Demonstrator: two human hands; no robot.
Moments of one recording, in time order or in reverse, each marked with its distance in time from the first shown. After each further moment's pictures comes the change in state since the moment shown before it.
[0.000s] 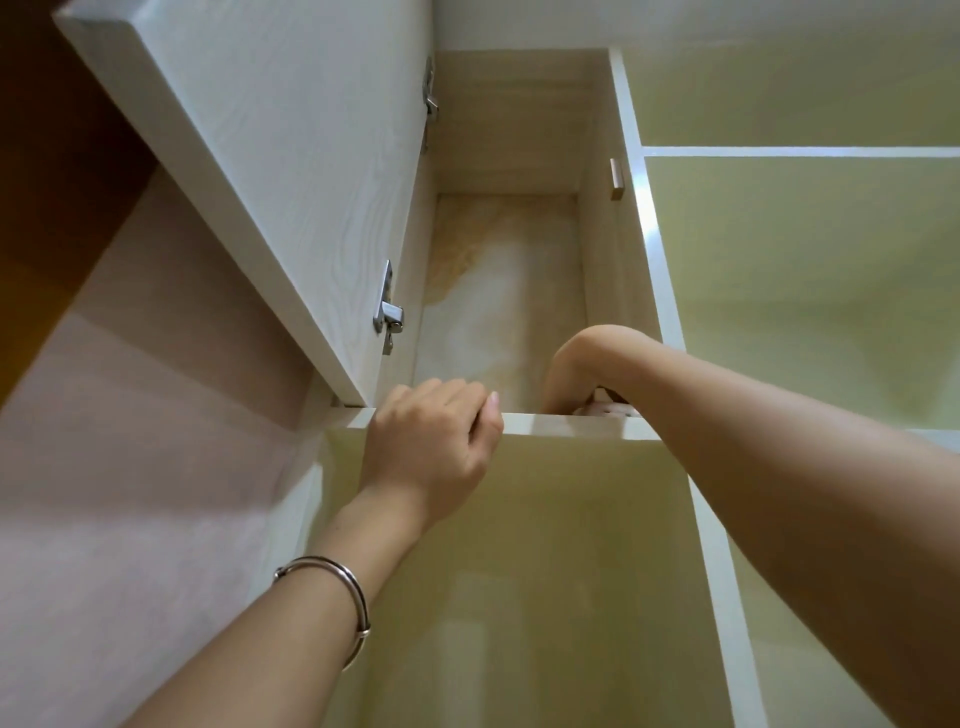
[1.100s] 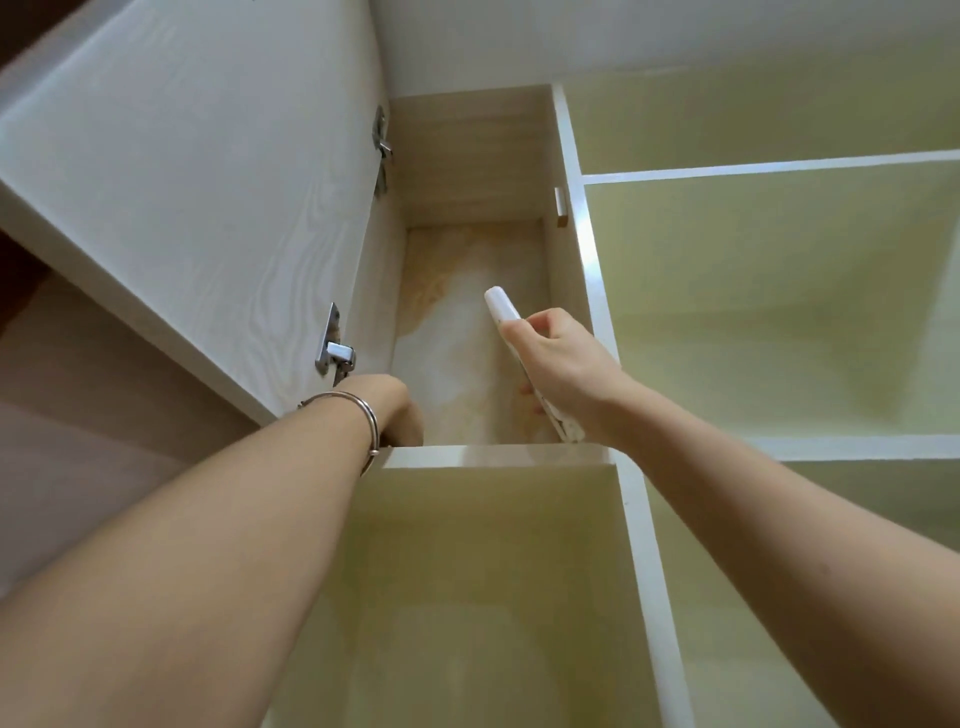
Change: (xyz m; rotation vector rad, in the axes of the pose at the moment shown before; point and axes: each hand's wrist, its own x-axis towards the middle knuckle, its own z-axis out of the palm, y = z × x) left_hand 0.101 0.008 -0.001 0.553 -1.567 -0.202; right_hand -0.021 0.037 0.029 1.326 0.681 -0.293
